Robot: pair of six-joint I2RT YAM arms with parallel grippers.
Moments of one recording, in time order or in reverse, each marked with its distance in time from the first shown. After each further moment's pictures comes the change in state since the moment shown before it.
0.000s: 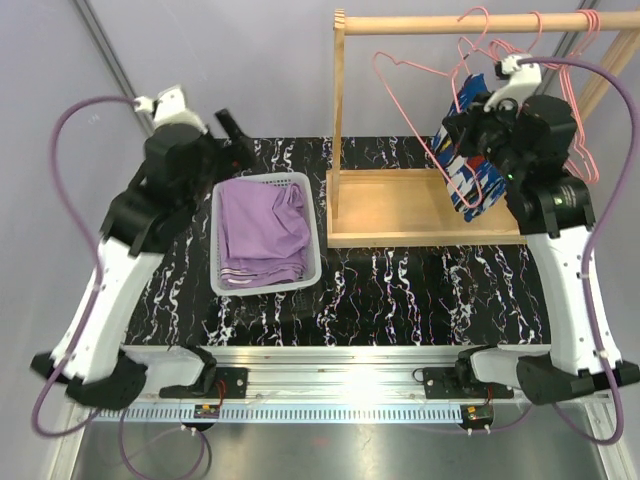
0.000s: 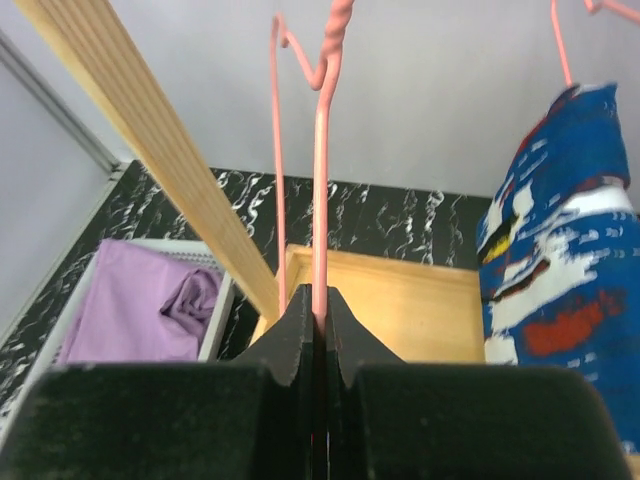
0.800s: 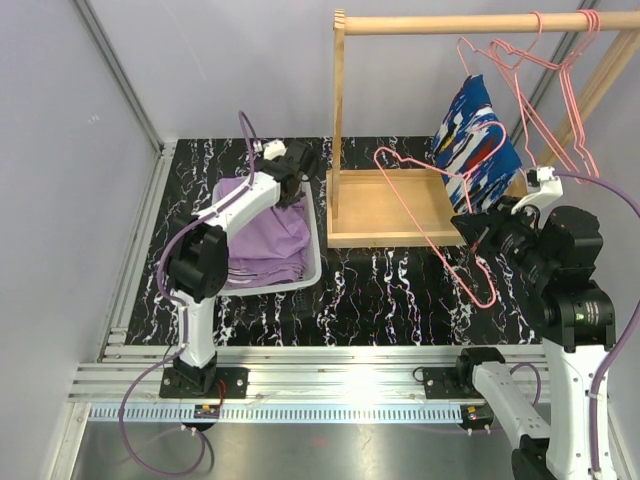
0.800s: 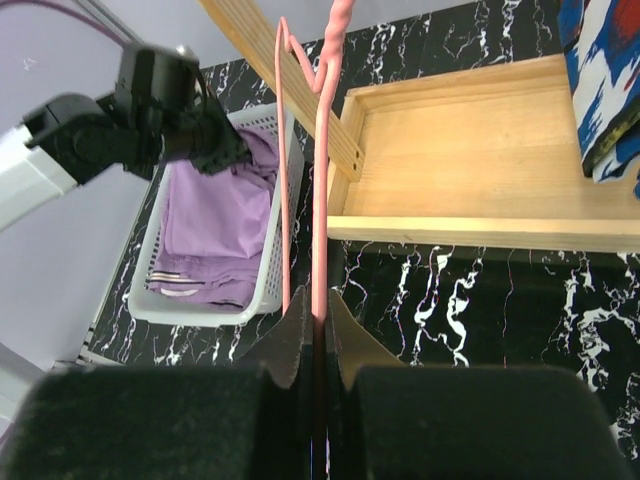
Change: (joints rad) left arm 0.007 0.720 -0.050 0.066 -0.068 -0.281; right arm -0.147 -0.507 -0.488 -0.184 -0.240 0.230
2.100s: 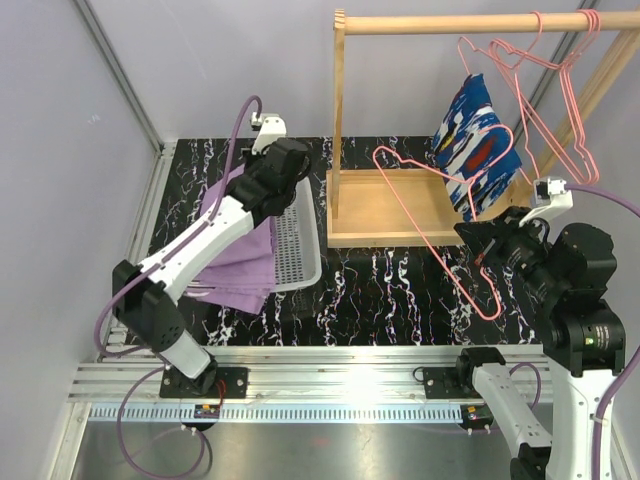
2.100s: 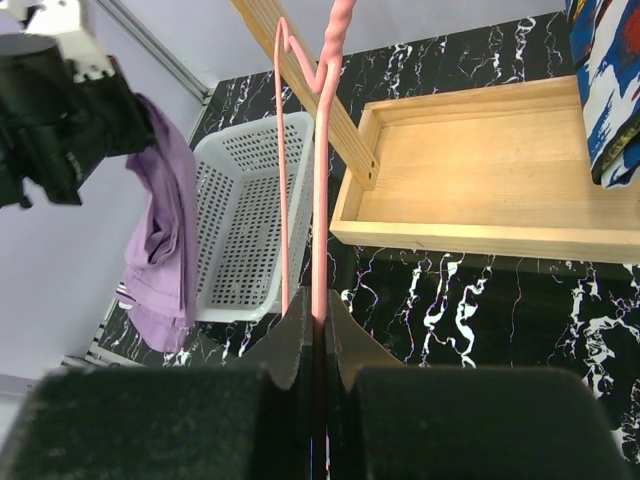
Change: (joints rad) left arm -0.134 -0.452 -0.242 0.219 -0.523 0.618; right arm 0.000 -0.055 0.034 -0.029 -0.017 0.001
